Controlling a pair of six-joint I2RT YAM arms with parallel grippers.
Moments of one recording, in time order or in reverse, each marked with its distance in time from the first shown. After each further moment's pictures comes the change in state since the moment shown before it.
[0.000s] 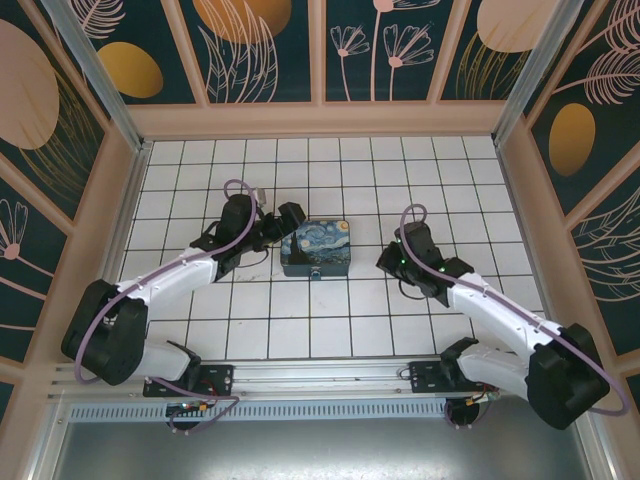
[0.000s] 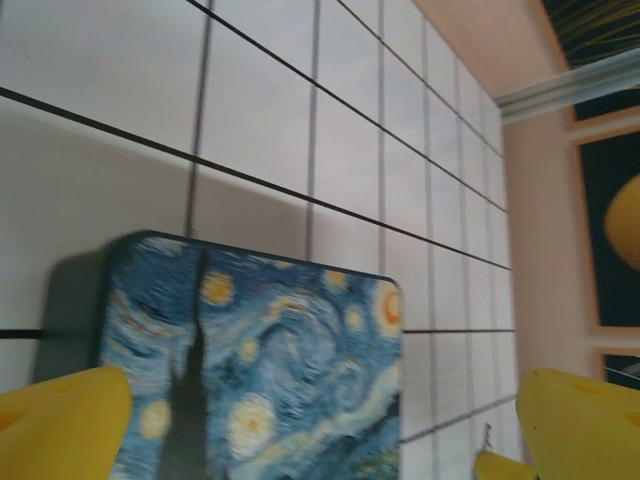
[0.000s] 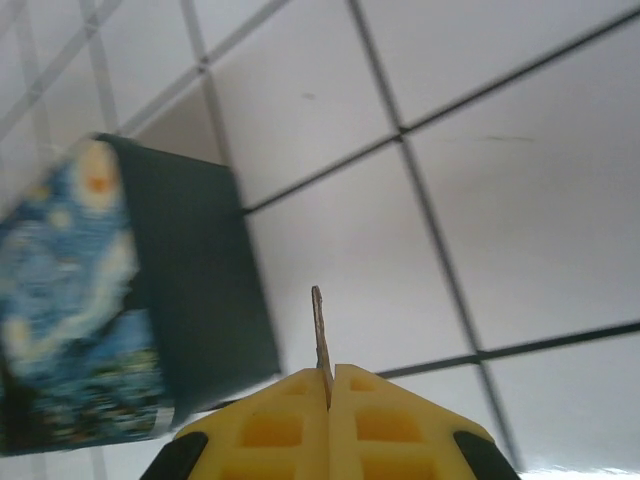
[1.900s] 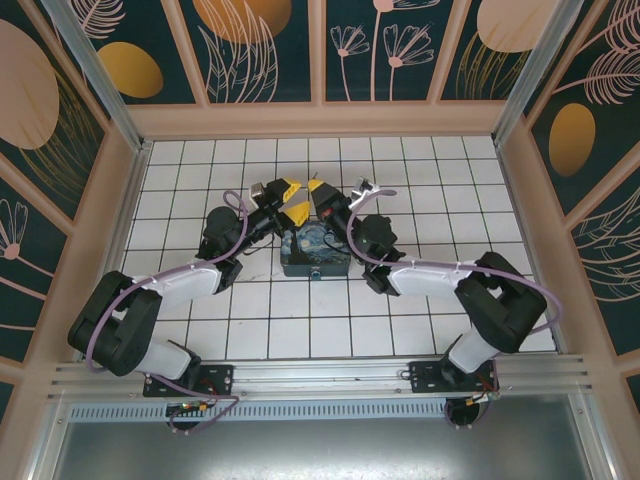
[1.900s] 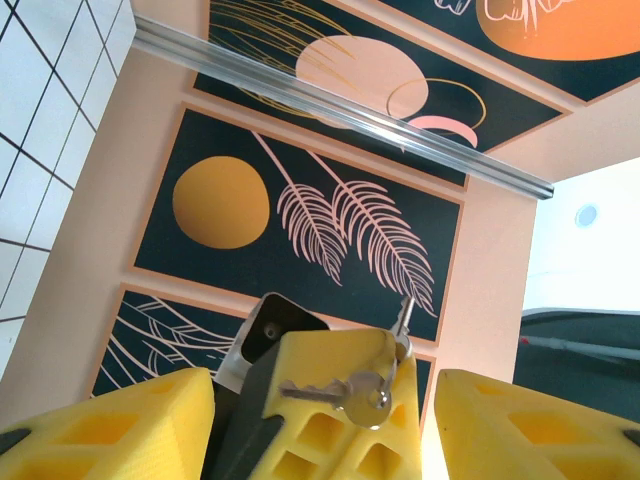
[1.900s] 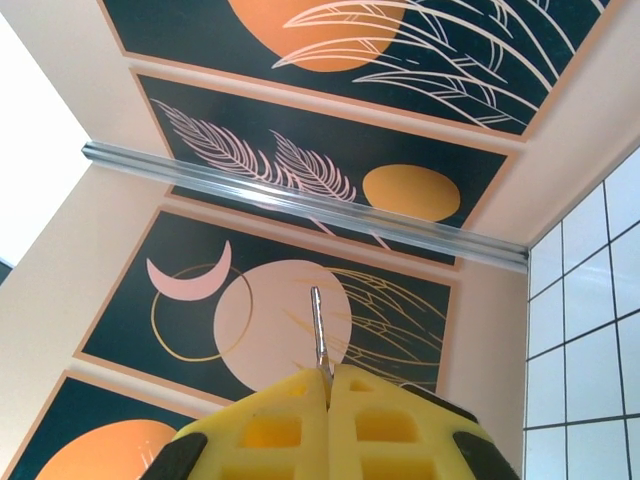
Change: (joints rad) left arm 0.000 0.061 -0.148 0.891 0.190 -1.015; right arm 0.277 0.509 0.141 1.405 0.150 0.384
